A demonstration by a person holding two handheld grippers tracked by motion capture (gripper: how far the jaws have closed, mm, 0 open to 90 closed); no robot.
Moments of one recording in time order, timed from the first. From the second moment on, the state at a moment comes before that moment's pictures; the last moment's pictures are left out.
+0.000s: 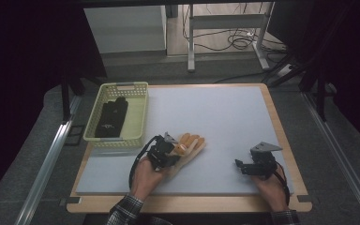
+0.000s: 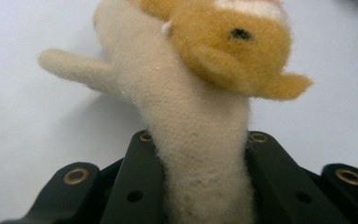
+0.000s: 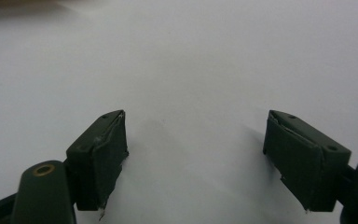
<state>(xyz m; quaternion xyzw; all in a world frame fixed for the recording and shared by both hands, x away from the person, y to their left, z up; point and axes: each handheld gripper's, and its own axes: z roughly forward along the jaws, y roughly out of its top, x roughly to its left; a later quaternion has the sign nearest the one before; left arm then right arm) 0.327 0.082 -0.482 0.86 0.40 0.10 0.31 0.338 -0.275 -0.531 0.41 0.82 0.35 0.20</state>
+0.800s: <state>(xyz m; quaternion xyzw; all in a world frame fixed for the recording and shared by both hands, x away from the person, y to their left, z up) 0.373 0.174 -0.387 0.79 0.49 0.18 0.31 0.338 -0.275 -0.531 0.41 0.82 0.35 0.20</state>
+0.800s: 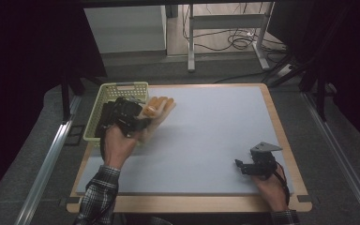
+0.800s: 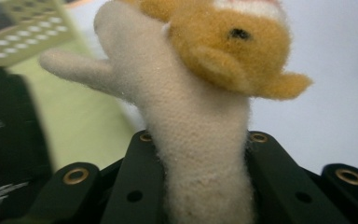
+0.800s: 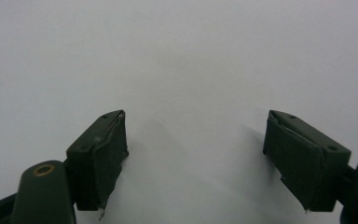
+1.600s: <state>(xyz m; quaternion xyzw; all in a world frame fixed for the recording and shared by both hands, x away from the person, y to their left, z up) 0.460 0.253 -0.449 0.71 0.62 0.19 0.27 0.338 -0.275 -0.531 0.41 0.82 0.35 0.20</state>
